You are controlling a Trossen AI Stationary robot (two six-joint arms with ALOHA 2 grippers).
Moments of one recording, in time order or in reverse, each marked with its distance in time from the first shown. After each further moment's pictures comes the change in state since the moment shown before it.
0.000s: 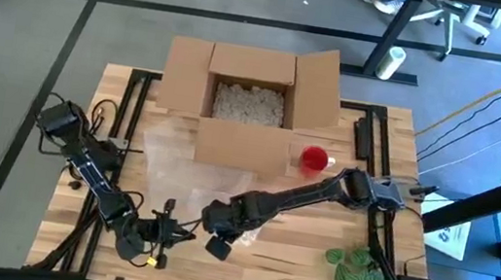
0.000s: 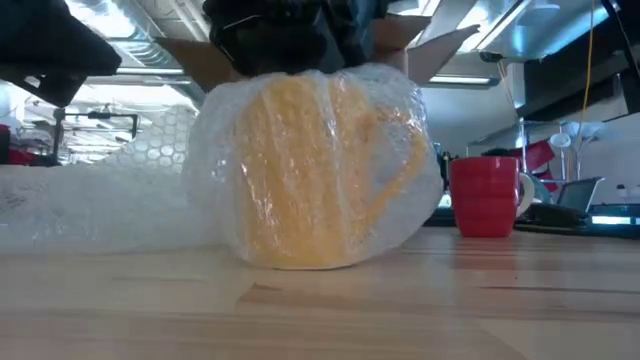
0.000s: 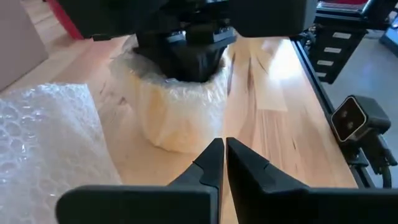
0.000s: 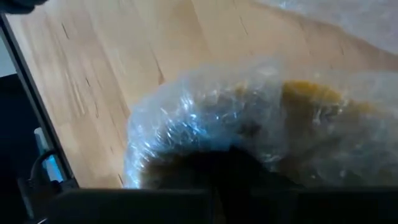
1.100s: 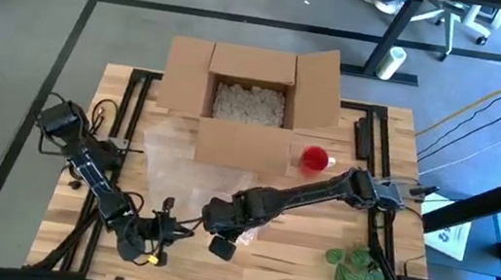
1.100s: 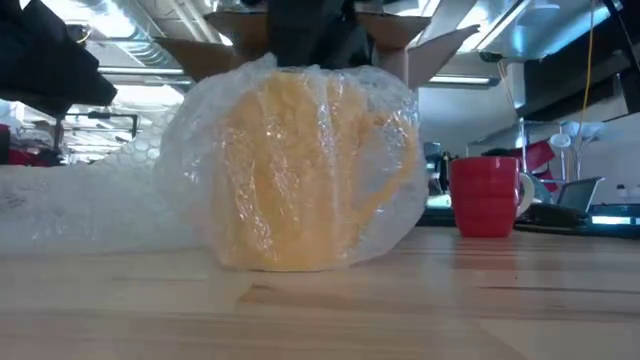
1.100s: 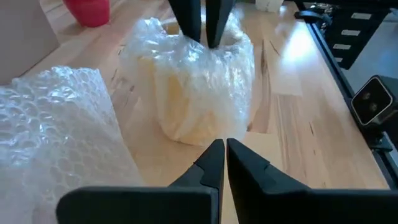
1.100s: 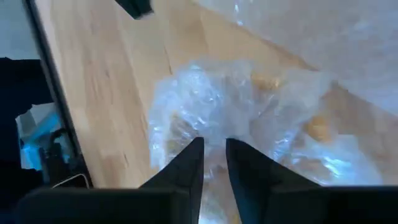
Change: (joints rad) left arm 0.001 0.002 0.000 -0.087 0.000 -0.046; right arm 0.002 -0.073 0.157 -0.196 0.100 -0.110
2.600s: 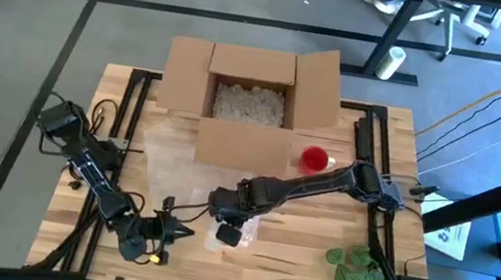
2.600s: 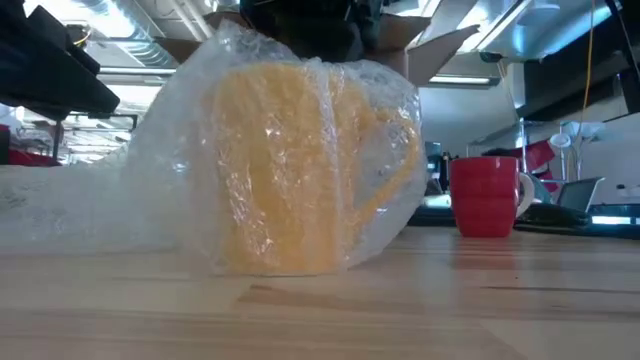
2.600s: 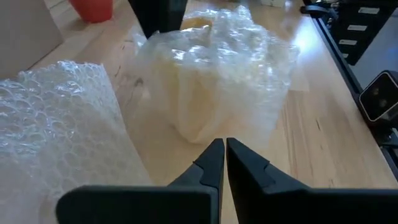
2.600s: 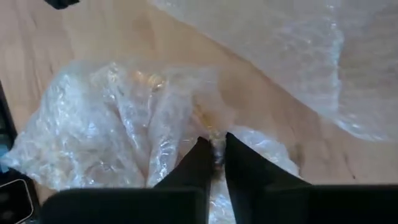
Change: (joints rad) left arm 0.004 0.000 0.000 -0.015 0.000 -0.005; right arm -0.044 -0.027 -0.188 0.088 -0.012 -0.101
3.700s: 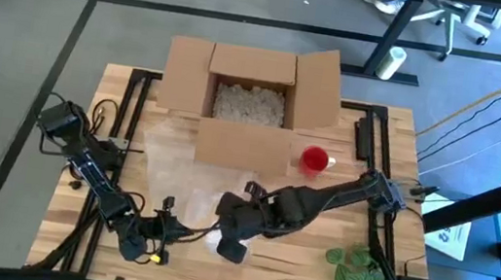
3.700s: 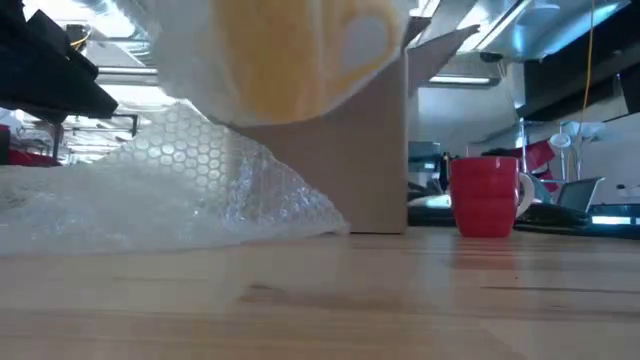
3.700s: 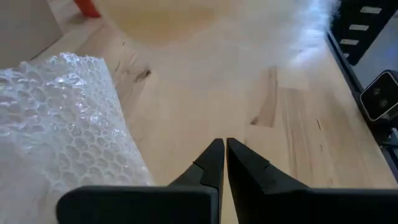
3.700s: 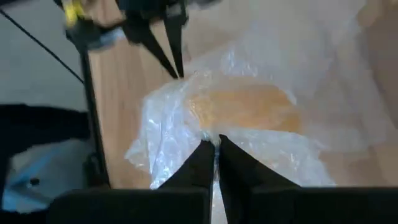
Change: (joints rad) left arm 0.000 0.000 0.000 -0.023 0.008 -0.029; right arm 0.141 -0.094 0.414 -0.245 0.283 0.105
